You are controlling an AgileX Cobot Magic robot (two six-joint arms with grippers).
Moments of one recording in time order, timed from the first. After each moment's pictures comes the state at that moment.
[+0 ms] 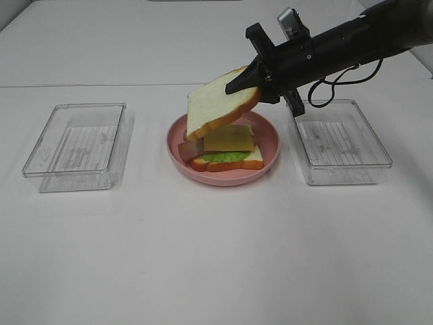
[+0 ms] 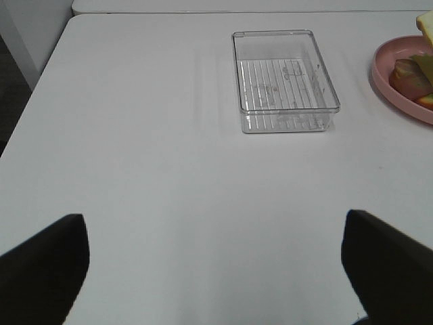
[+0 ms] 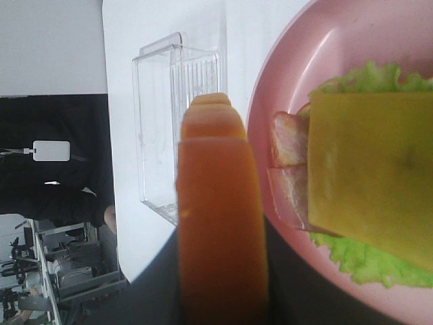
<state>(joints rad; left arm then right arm) 0.04 -0.01 -0.51 -0.02 1.08 -0.01 0.16 2.19 -1.53 1.23 0.98 -0.48</state>
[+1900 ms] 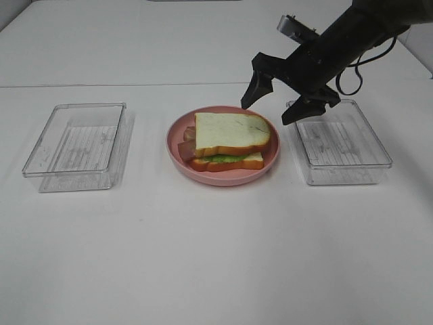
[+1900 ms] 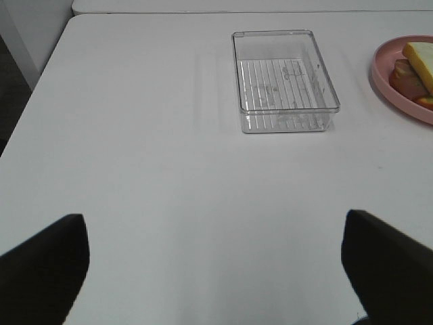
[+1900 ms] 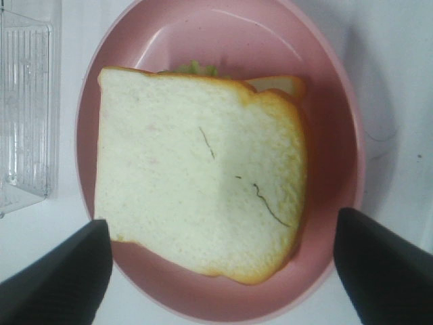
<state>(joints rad) 0.04 -0.01 -0.51 -0.02 1.08 -0.01 0.18 2.15 -1.61 0.67 0.93 -0.27</state>
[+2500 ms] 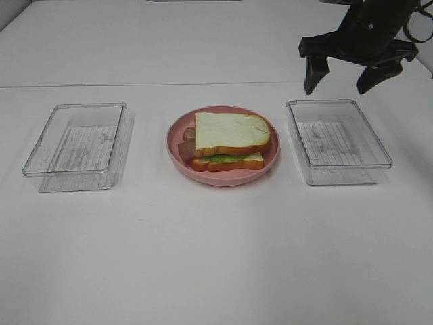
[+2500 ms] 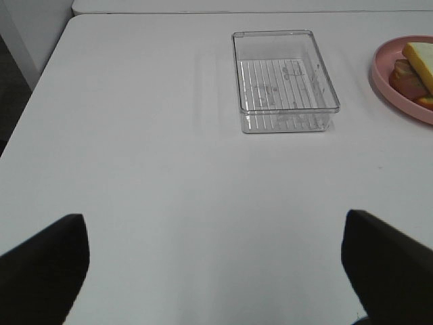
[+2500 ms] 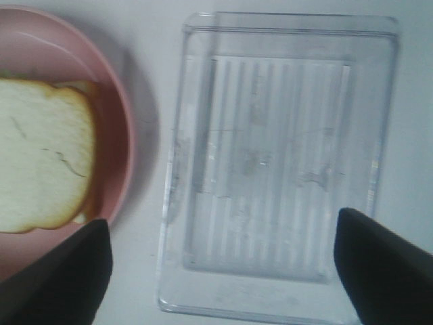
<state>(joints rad) 0.04 -0.01 -0.51 -0.02 1.08 -0.01 0.18 1.96 -1.61 0.05 1.02 0.08</state>
